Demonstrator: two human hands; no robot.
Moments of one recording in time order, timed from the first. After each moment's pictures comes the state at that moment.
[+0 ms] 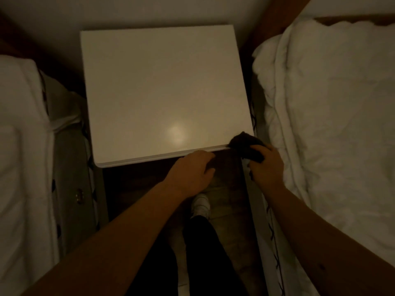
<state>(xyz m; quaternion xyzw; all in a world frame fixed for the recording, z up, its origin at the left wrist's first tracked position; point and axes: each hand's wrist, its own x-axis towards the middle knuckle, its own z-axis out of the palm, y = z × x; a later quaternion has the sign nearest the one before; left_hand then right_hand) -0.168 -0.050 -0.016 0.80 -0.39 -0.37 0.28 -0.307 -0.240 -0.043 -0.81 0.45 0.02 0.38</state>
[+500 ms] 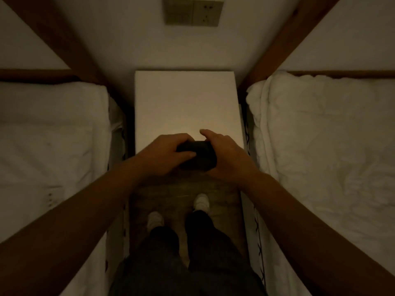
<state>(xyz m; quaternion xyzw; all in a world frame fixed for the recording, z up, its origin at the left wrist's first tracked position) -0.113 0.045 0.214 0.78 -0.35 -0.38 0.35 -0.232 -0.130 0.210 -0.93 0.10 0.13 0.33</state>
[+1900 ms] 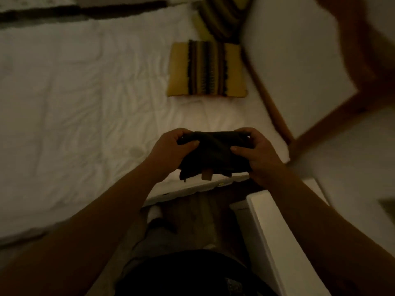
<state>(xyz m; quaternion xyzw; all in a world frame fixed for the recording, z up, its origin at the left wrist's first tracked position) -0.298 0.315 0.380 0.68 0.39 0.13 0.61 -0.126 0.164 0.367 -0.63 -0.20 0.44 0.61</state>
